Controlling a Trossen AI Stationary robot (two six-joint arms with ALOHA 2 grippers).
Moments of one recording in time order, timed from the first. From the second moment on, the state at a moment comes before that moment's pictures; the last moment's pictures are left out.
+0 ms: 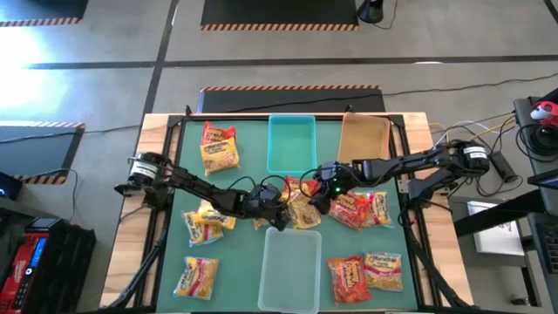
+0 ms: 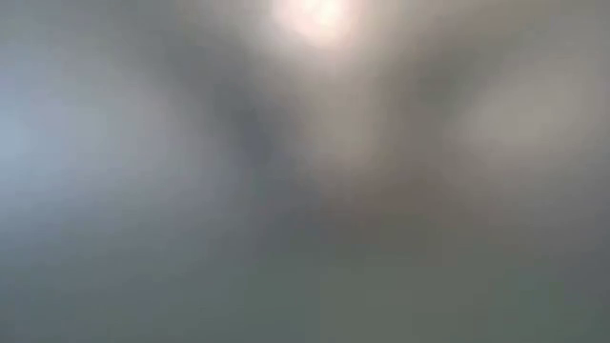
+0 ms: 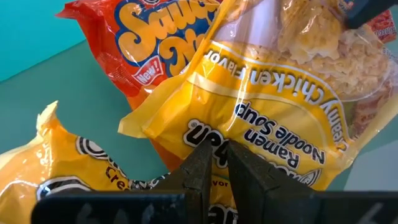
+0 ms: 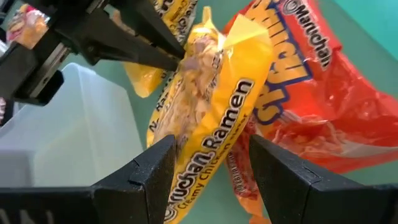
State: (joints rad) left arm -0.18 1.87 0.93 0.16 -0.41 -0.81; right arm -0.06 1.44 0.75 -0.11 -0.20 0.64
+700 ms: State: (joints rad) left arm -0.18 1.87 0.93 0.16 -0.44 -0.82; right arm -0.06 1.44 0.75 -0.06 -0.13 0.74
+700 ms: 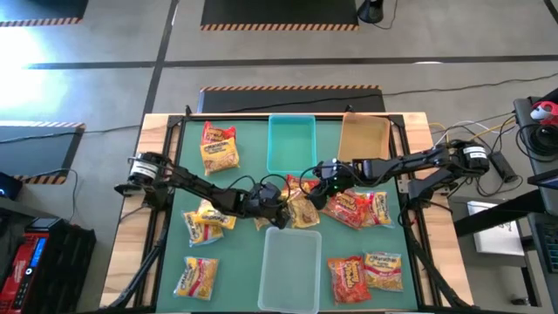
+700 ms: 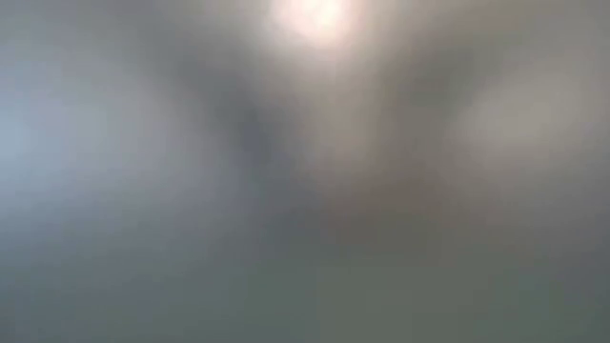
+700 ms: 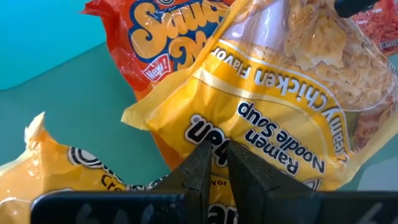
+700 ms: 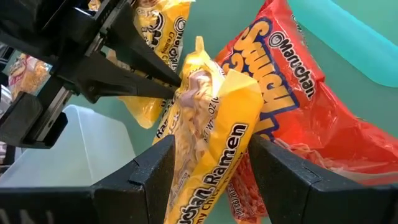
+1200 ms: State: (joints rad) left arm -0.17 1.87 0.93 0.16 -0.44 -0.82; right arm -0.04 1.49 0.73 0.03 -0.07 0.82
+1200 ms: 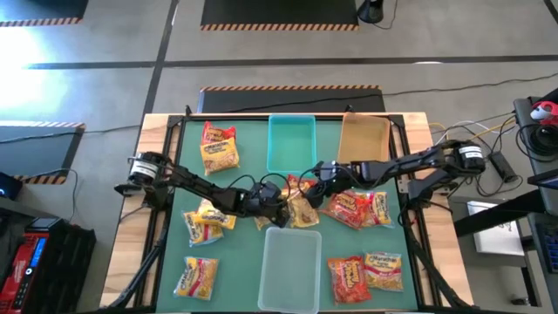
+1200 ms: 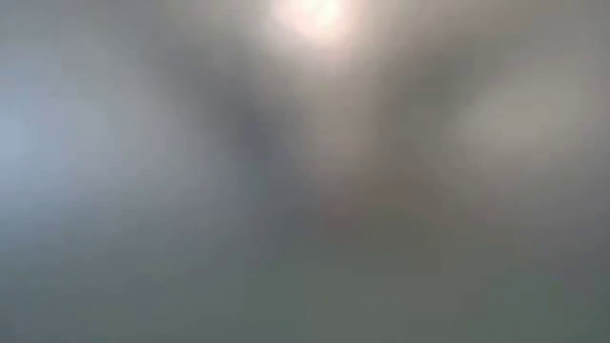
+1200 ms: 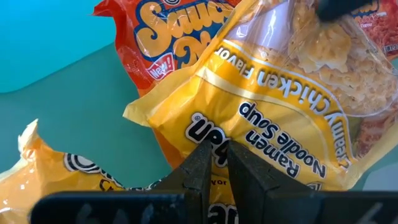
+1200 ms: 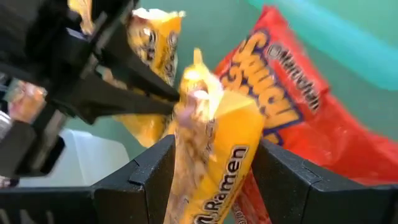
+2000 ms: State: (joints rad) left arm -0.17 1.85 0.94 0.15 -0.37 -0.85; right arm -0.02 1.63 0.80 0.09 -0.19 0.82
